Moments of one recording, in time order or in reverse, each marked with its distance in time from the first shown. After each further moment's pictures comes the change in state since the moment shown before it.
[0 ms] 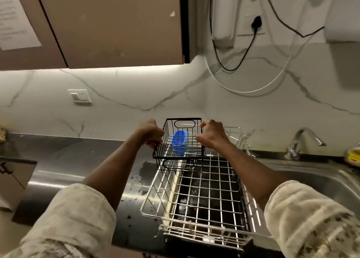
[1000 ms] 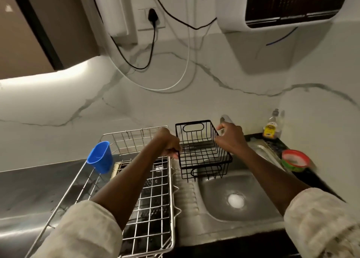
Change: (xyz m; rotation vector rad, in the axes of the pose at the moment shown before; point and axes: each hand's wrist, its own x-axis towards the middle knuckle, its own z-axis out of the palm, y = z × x) left_hand -0.013 0.227 0.282 -0.043 -0.324 0.063; right_hand -0.032 0.310 -0.172 0.038 0.196 0.309
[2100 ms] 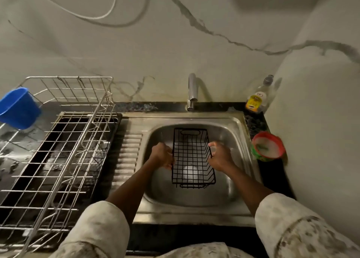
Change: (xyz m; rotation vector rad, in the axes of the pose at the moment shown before) left_hand 0.114 -0.046 0.303 -0.246 -0.081 -0.323; right_hand 0.060 0.327 0.064 -0.010 -0.485 0.288
